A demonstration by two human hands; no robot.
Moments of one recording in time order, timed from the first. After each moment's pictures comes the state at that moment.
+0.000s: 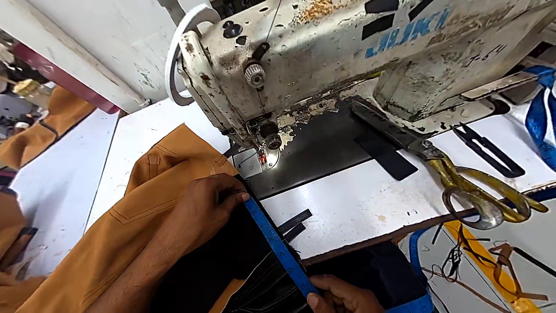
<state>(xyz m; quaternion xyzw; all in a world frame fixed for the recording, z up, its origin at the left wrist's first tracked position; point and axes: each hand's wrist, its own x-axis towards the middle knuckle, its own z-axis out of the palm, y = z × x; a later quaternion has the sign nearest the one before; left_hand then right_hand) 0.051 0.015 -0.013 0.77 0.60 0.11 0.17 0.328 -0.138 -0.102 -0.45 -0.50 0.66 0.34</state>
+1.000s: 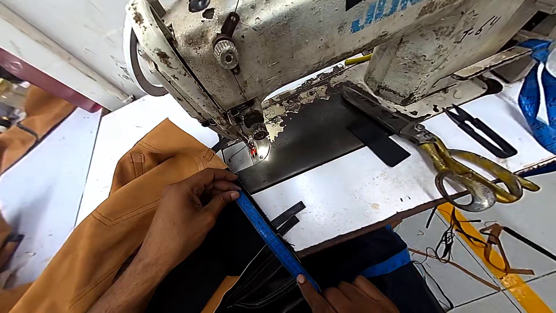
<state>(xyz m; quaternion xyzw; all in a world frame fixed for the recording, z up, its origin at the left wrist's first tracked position) 0.054 -0.001 -0.016 0.73 0.60 0.23 0.23 0.325 -0.147 -0.123 -0.45 -0.83 0.04 0.33</state>
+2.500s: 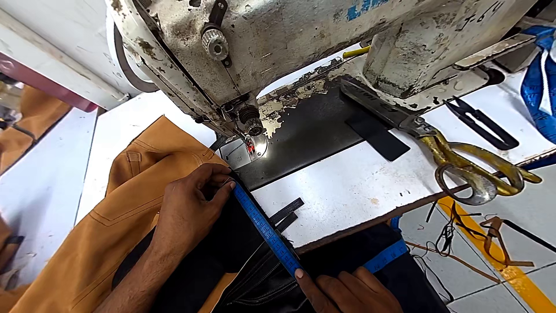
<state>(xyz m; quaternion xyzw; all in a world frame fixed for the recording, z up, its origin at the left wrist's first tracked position) 0.056 0.004 -0.031 0.73 0.63 0.21 0.14 0.331 -0.142 -0.118 -0.43 -0.85 0.04 0.29</state>
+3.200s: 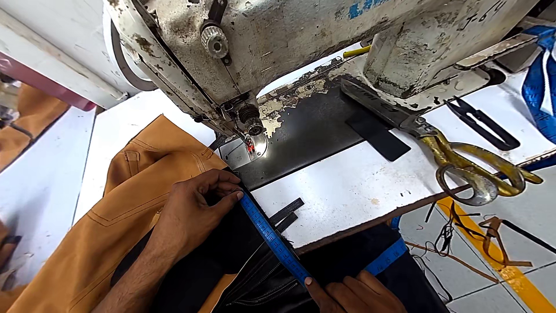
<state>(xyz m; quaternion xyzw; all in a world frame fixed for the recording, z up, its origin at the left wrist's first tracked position) 0.054 0.003 -0.030 0.73 0.60 0.22 0.25 0.343 -0.149 -0.127 -0.42 -0.86 0.08 0.29</state>
